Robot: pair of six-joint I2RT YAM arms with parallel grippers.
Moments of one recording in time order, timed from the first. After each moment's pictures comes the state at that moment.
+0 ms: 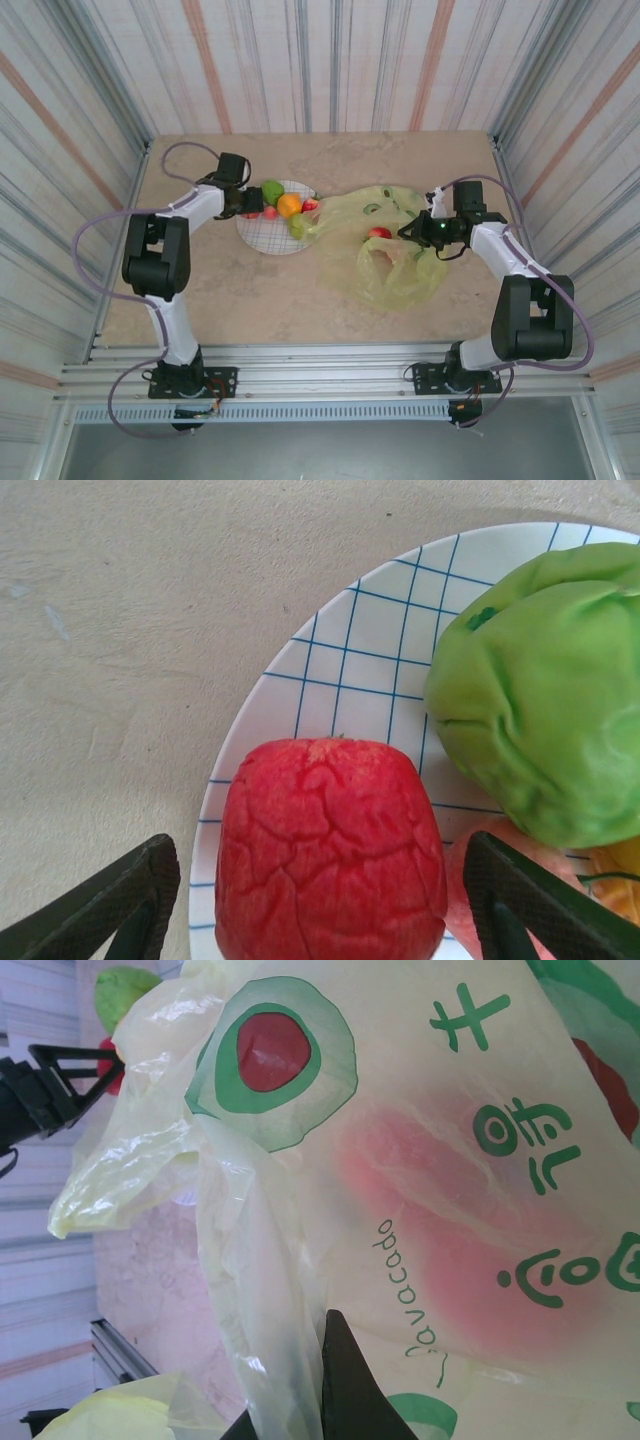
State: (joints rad) left arm -0.21 1.95 1.36 -0.43 -0.03 -0.25; right arm 0.00 1.44 0.91 -0.52 -0.73 0.35
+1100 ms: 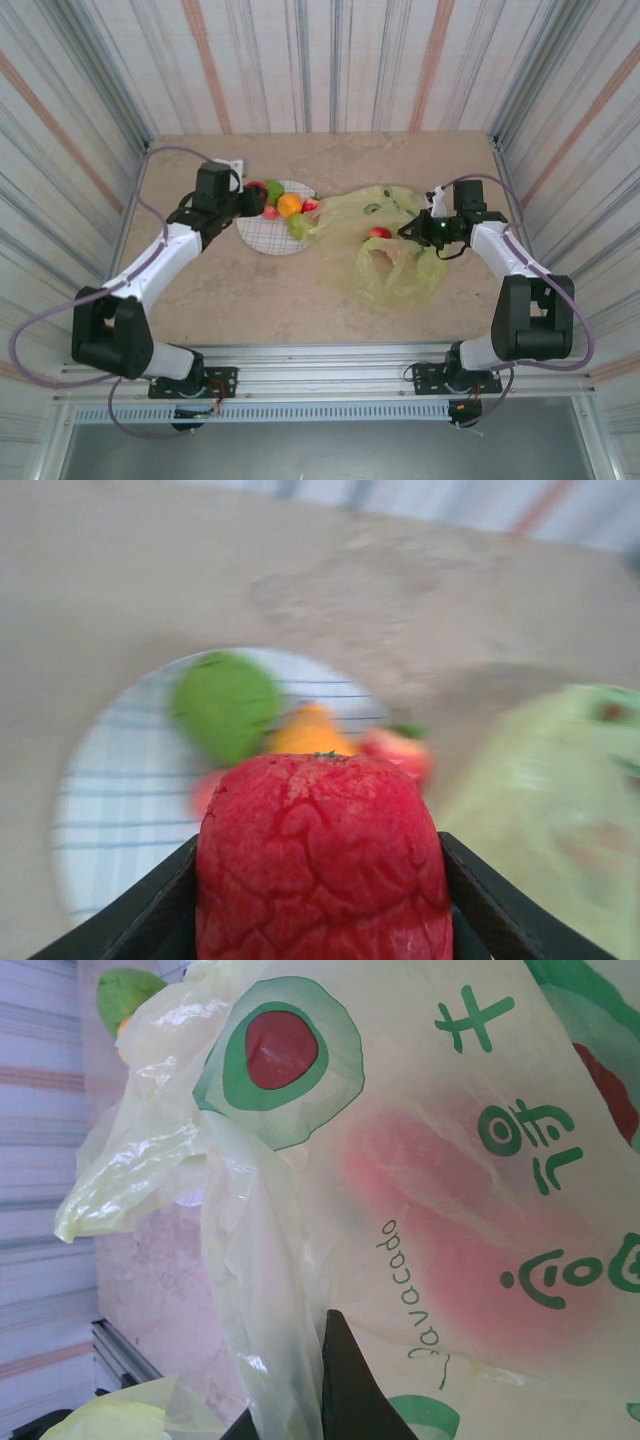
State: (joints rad) left arm -0.35 1.38 1.03 -0.22 0.13 -0.30; right arm 0.00 1.44 0.92 -0.53 -0.73 0.35
